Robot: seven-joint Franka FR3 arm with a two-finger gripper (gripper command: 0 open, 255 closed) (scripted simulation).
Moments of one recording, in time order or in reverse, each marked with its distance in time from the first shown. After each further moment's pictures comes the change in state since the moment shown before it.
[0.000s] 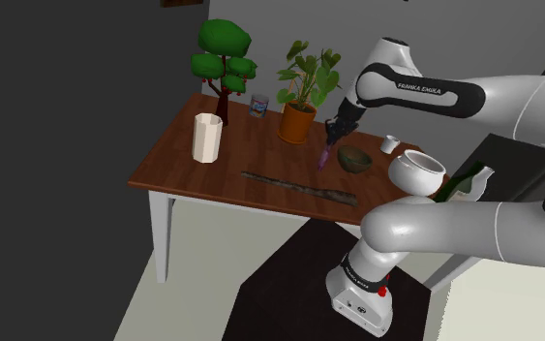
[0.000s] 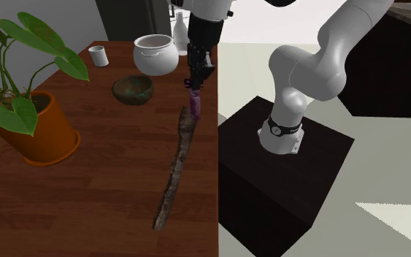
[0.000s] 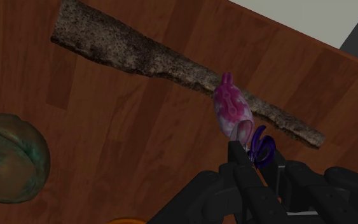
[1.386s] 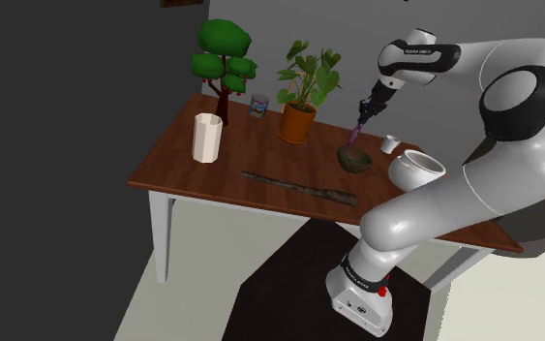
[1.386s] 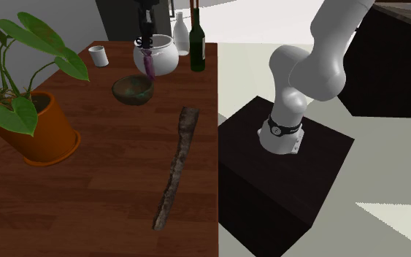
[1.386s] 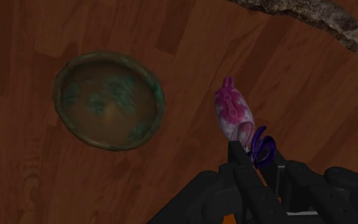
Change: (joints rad) arm -0.028 0.446 -0.394 0.483 -0.009 0.005 -0.434
